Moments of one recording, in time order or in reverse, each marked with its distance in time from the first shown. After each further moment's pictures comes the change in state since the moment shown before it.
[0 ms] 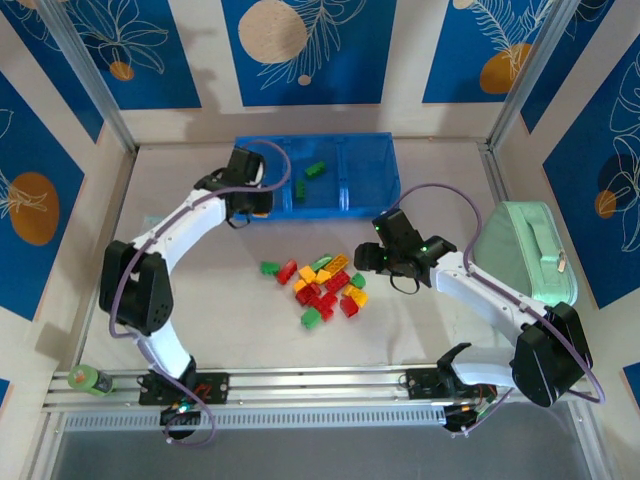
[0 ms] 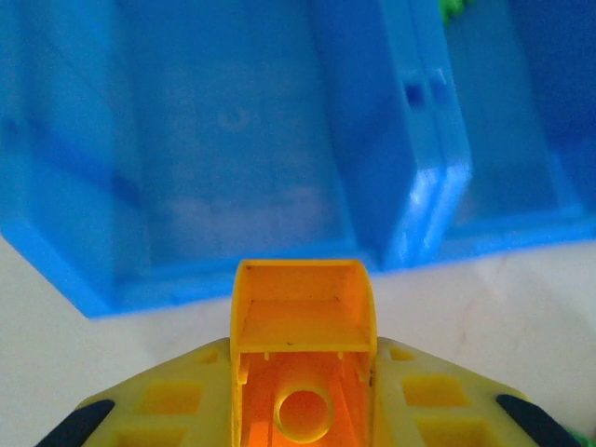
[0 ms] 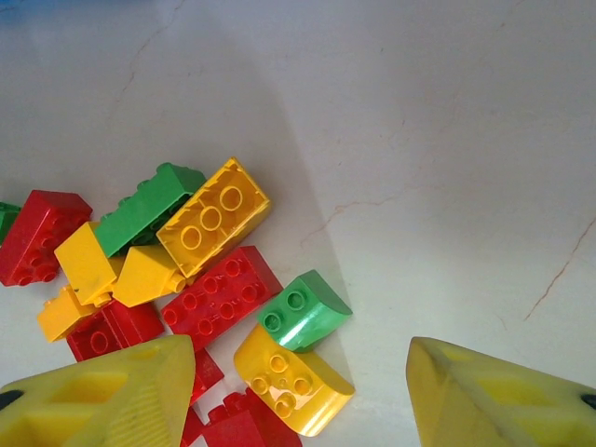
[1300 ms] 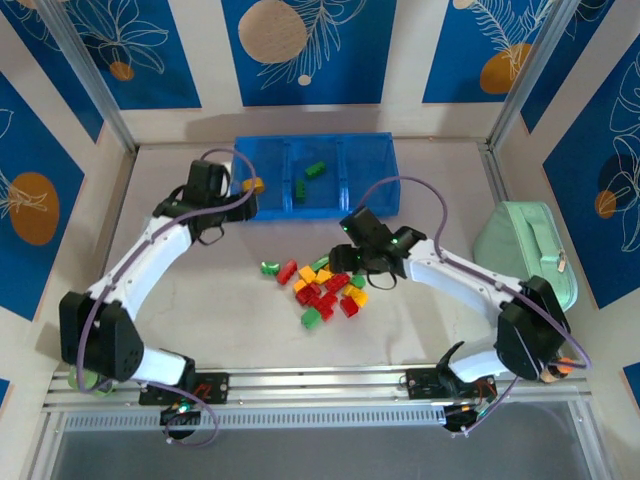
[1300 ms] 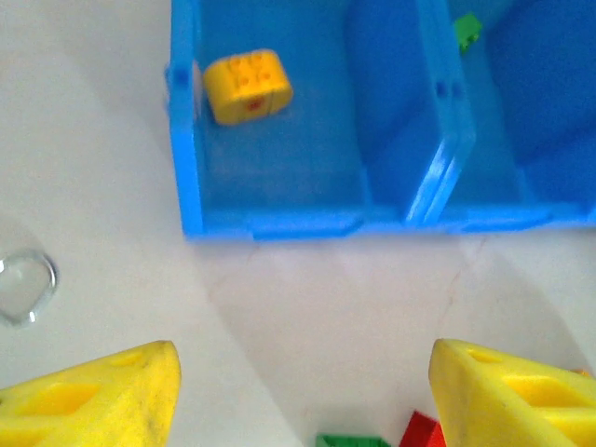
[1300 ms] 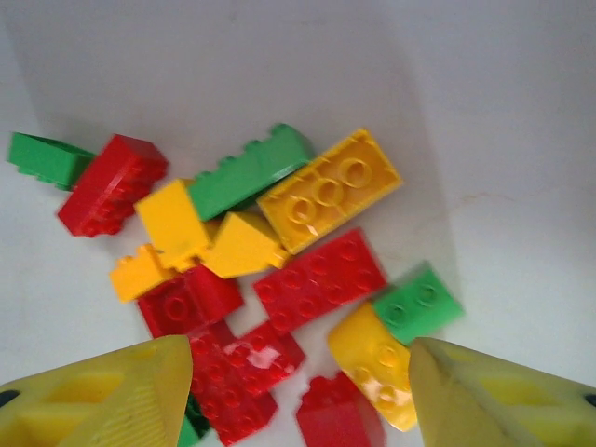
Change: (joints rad) left arm 0.068 -0.376 -0.329 0.065 0.064 -0.060; right arm 0.169 0.194 0.197 -0.058 0.004 0.017
